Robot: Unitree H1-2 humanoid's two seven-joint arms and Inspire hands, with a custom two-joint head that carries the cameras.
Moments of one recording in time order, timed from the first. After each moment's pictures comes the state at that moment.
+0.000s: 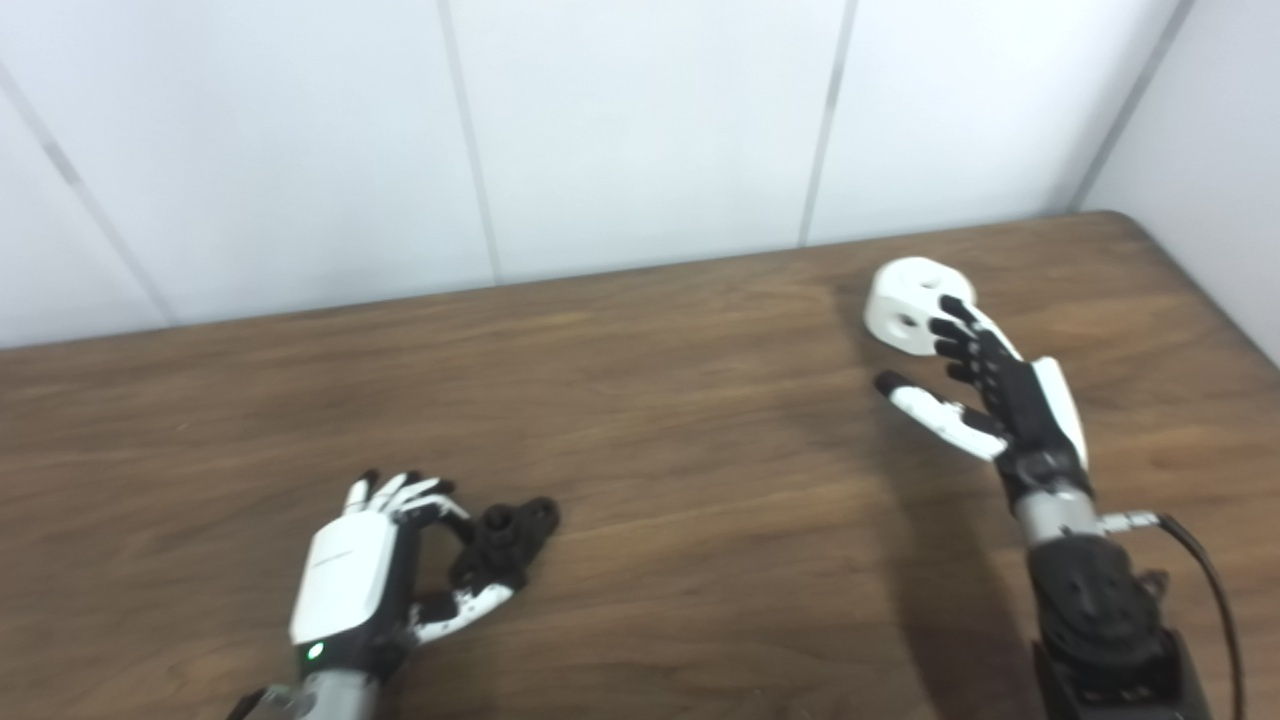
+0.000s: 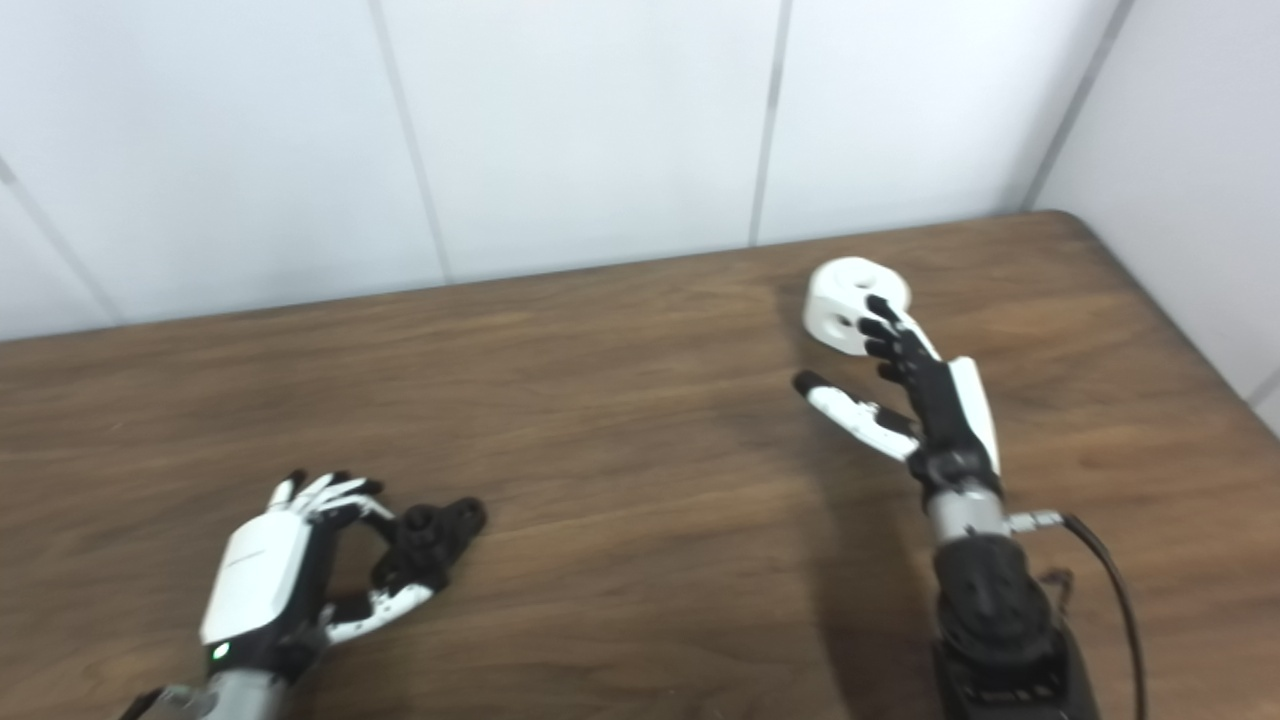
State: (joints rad) left arm 0.02 0.26 -0.34 -0.18 0.85 0.17 0.10; right arm -0.01 -0.21 -0.15 -0.35 -0.28 0.40 -0.07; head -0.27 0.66
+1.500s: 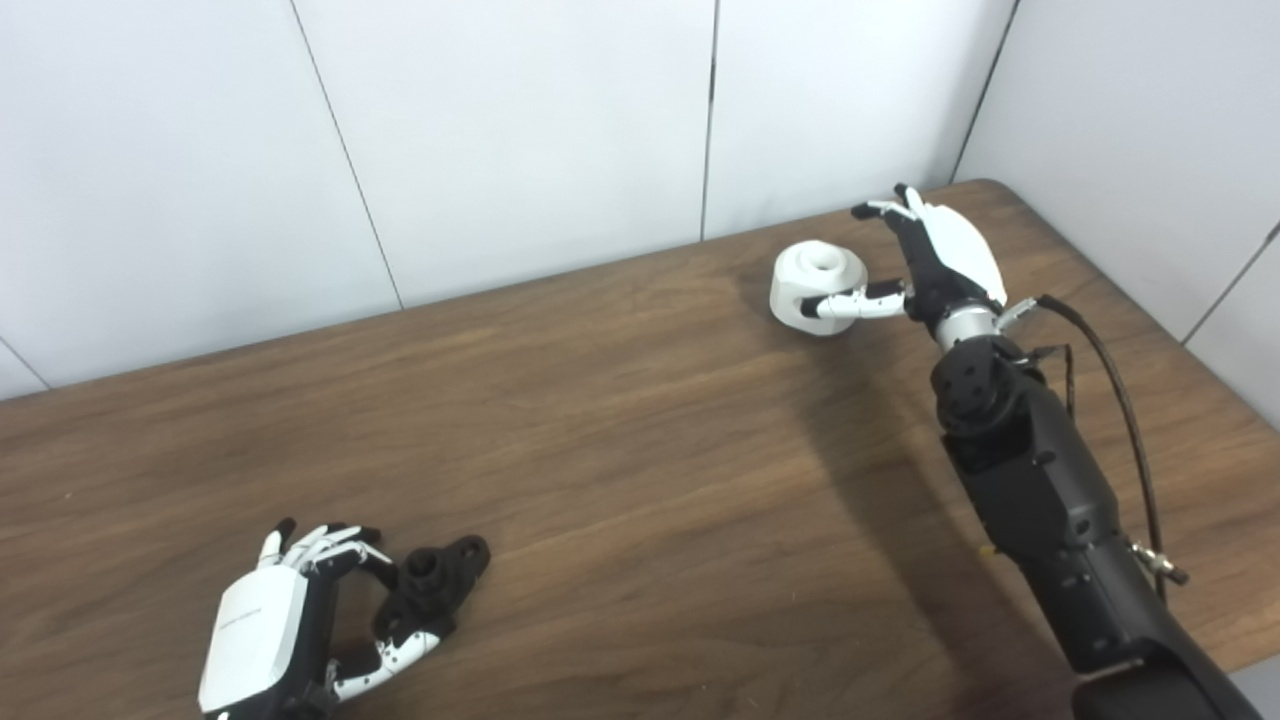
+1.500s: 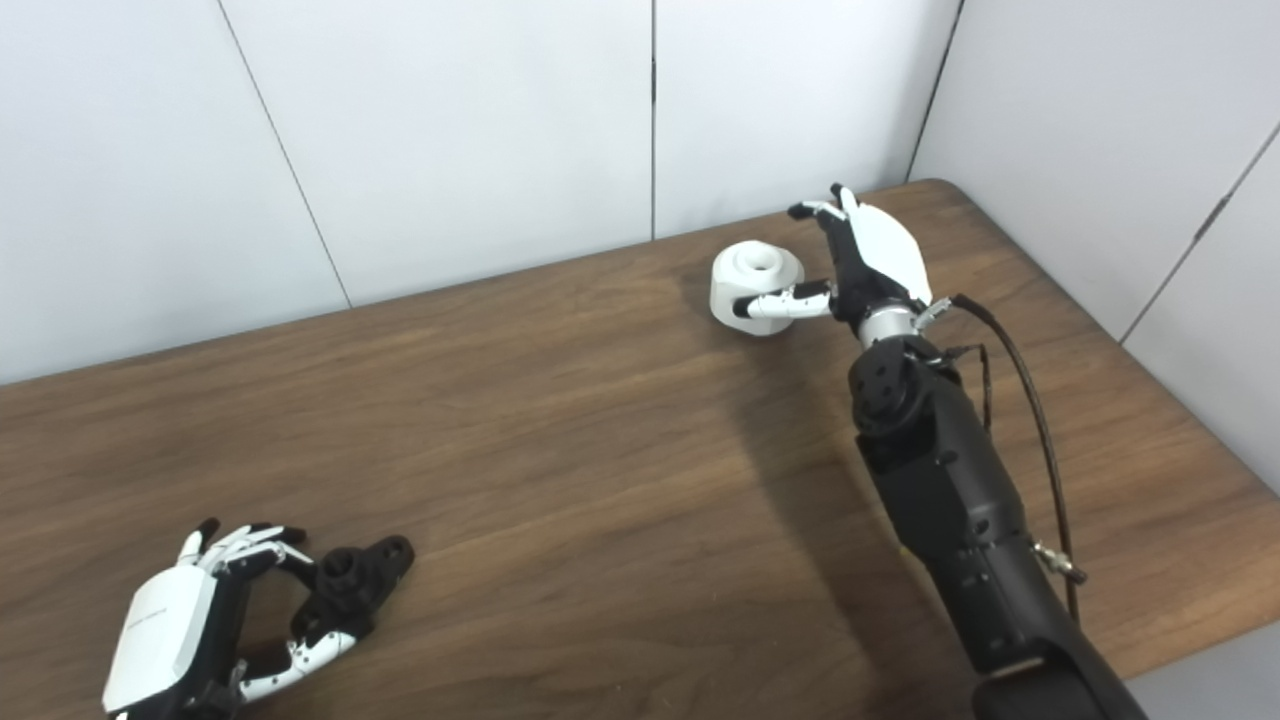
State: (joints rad) left arm 0.04 0.28 -0.28 -0.20 0.82 0.10 0.03; right arm -0.36 -0.43 -0.07 0.07 -0.67 0.47 0.04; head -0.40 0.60
